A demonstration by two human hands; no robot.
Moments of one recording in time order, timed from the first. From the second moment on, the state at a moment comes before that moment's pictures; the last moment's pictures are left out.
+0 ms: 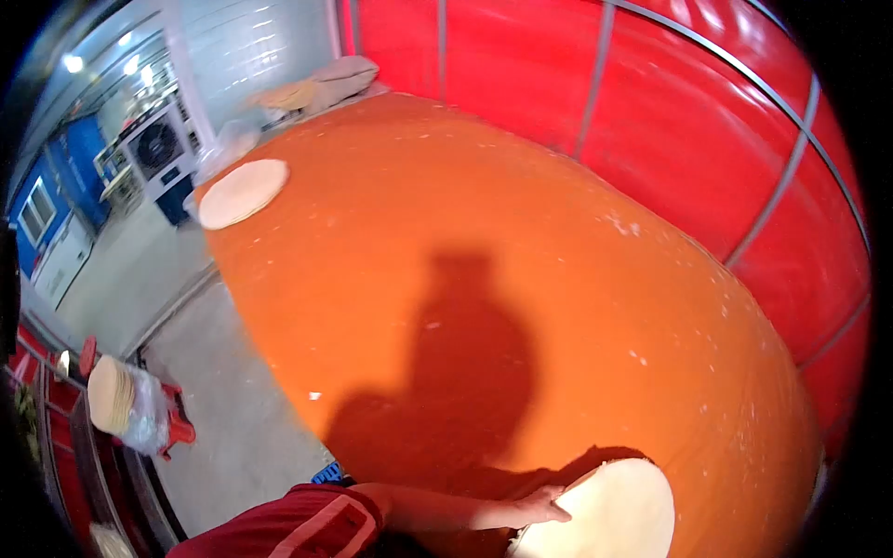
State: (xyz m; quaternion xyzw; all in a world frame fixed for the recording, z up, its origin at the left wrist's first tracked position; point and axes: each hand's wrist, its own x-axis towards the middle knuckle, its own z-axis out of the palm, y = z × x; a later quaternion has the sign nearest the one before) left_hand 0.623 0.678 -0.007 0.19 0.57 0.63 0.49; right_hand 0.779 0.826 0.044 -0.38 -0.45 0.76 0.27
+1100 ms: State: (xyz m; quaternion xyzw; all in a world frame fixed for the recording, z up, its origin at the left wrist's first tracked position) left_hand 0.068 -0.095 0.150 -0.07 0.62 0.78 0.08; right_hand 0.029 0.273 0.137 -0.07 -0.65 0.75 -0.01
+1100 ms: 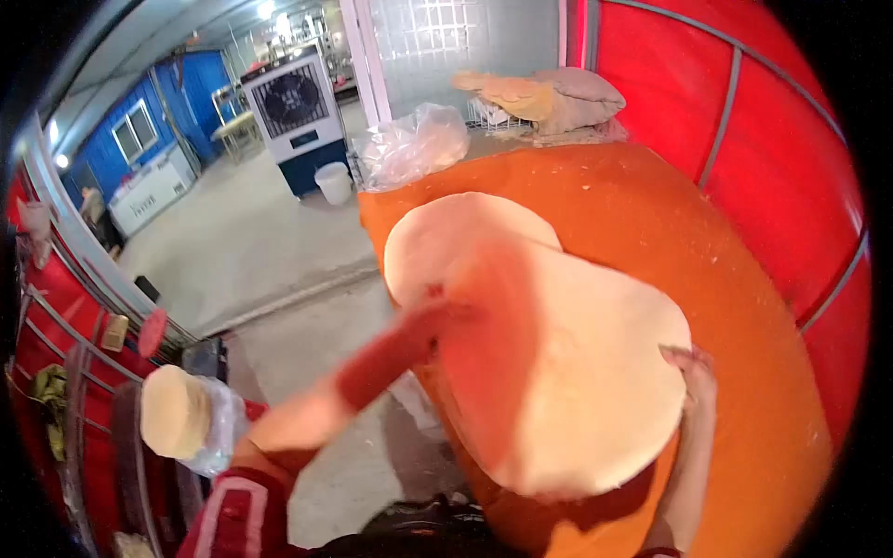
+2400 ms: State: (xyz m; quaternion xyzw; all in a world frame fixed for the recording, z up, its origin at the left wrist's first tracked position) left_hand -0.149 -0.381 0.052 0.08 0.81 0.57 0.13; right_hand -0.139 0.072 0.052 -0.18 -0.70 0.69 0.03
